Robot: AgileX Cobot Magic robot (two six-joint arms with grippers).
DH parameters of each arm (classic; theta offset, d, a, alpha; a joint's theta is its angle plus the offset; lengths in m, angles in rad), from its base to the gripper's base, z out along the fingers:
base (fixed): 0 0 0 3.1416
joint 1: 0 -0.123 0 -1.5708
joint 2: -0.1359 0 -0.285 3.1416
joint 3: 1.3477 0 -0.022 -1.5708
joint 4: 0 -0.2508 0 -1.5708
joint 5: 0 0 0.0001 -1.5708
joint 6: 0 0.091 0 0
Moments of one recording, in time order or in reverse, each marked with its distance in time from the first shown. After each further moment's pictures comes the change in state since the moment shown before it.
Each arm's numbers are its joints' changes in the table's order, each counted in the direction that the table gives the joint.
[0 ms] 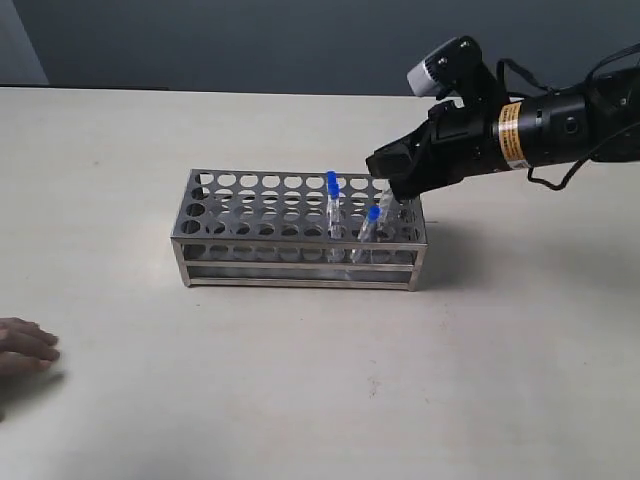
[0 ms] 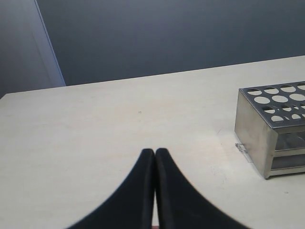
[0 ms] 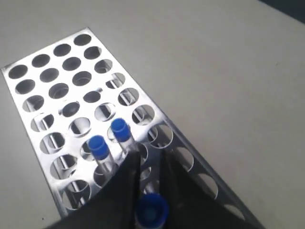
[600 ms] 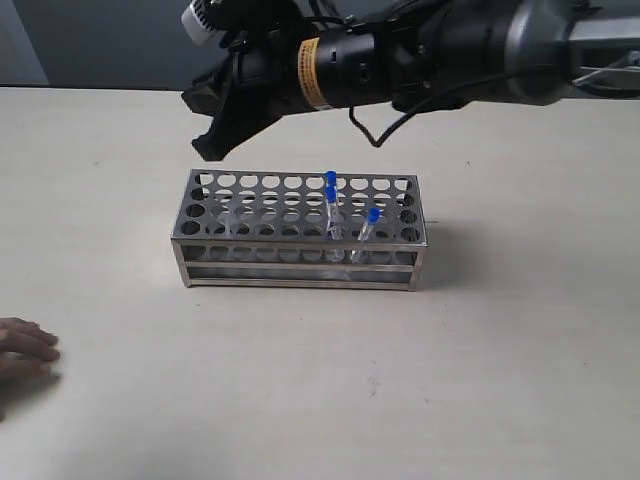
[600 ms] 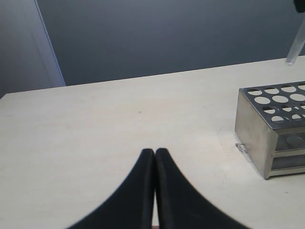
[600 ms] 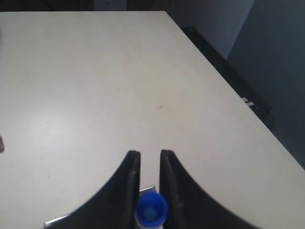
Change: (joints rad) left arm 0.000 0.000 0.000 0.000 0.000 0.000; right arm -0.413 -0.134 -0.416 -0.005 -0.250 -0.006
